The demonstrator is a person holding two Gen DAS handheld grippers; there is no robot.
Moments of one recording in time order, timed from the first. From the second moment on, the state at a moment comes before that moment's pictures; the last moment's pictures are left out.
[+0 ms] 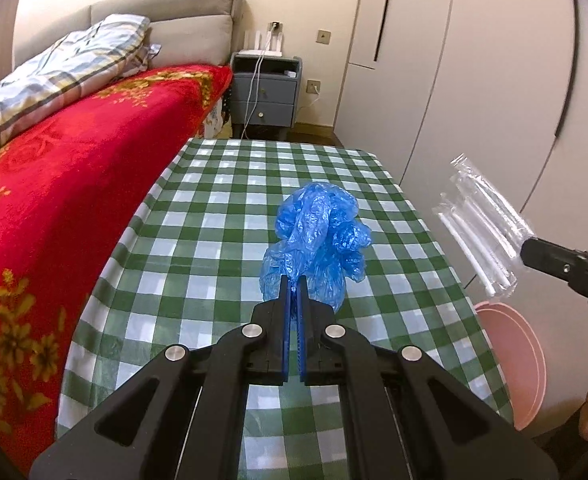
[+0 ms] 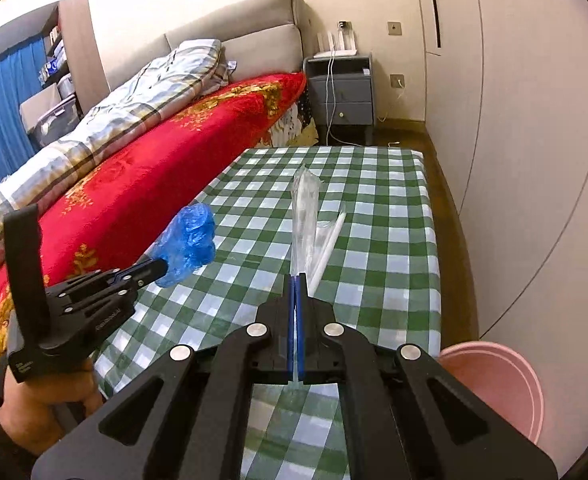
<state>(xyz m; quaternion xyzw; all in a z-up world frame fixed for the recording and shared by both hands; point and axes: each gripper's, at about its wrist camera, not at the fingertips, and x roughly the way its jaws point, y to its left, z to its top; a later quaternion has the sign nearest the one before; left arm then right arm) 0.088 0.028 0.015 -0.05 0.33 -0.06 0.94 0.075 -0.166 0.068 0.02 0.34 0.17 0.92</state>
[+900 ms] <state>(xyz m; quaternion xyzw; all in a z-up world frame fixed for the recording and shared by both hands) 0.074 -0.022 0.007 -0.02 0.33 -0.11 0.94 0.002 -0.210 0.074 0.02 0.30 0.12 0.95</state>
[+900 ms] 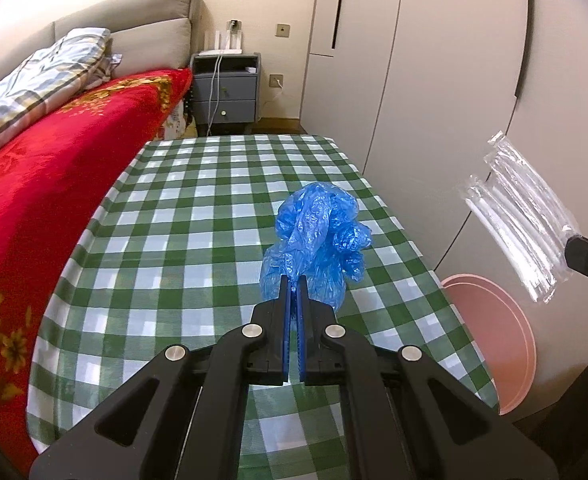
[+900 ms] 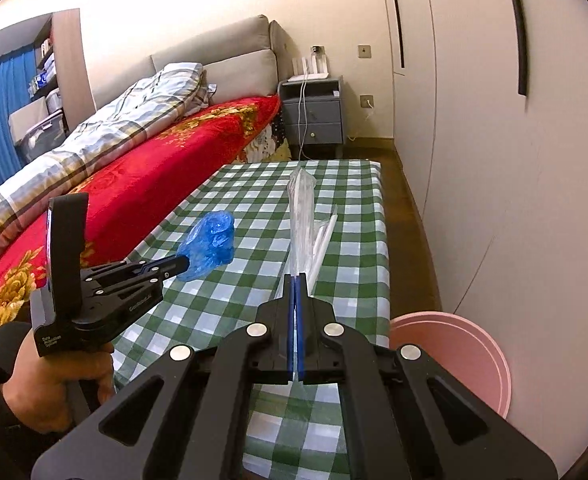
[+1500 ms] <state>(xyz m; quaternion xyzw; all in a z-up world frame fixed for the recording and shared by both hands) 0.076 -0.047 0.003 -0.01 0.33 -0.13 0.93 -0.005 -0.243 0.067 0.02 0.30 0.07 0.95</state>
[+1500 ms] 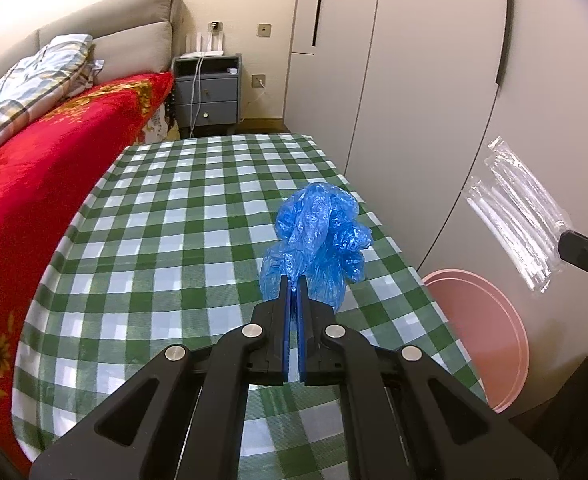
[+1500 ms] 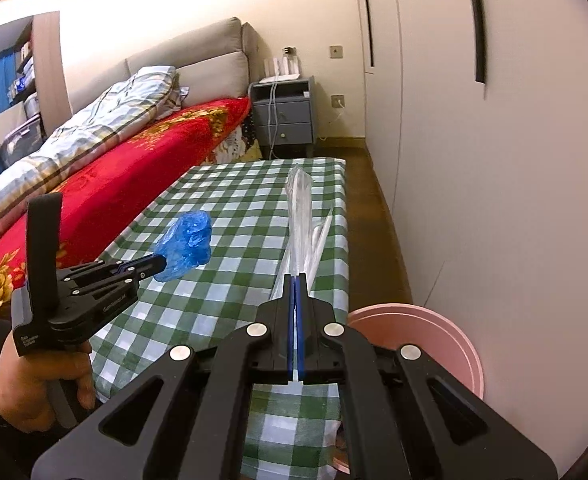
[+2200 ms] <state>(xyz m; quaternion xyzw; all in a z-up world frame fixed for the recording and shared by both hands) 0.083 -0.122 -0.003 0.00 0.34 -0.20 0.92 -0.002 -0.301 0.047 0.06 0.33 -0.03 0.94</state>
